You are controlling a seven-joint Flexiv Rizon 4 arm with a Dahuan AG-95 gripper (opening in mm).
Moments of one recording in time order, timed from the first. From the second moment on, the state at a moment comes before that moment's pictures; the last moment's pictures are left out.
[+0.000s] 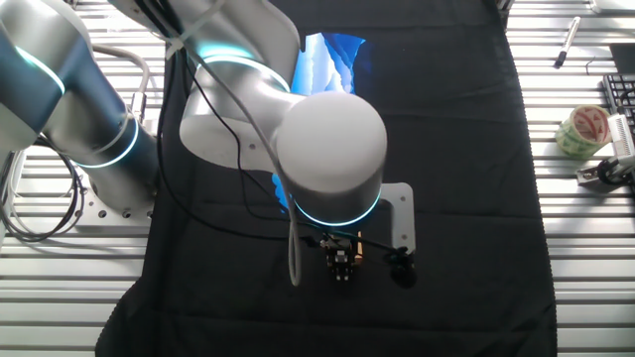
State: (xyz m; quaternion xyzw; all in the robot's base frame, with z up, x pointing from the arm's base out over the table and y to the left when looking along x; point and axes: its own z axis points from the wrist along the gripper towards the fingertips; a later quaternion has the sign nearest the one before) arm 0.400 -0.153 0.046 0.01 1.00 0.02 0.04
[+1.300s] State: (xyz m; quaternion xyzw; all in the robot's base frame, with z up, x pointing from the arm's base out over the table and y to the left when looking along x) arm 0.401 -0.152 0.046 0.00 1.00 0.03 0.03
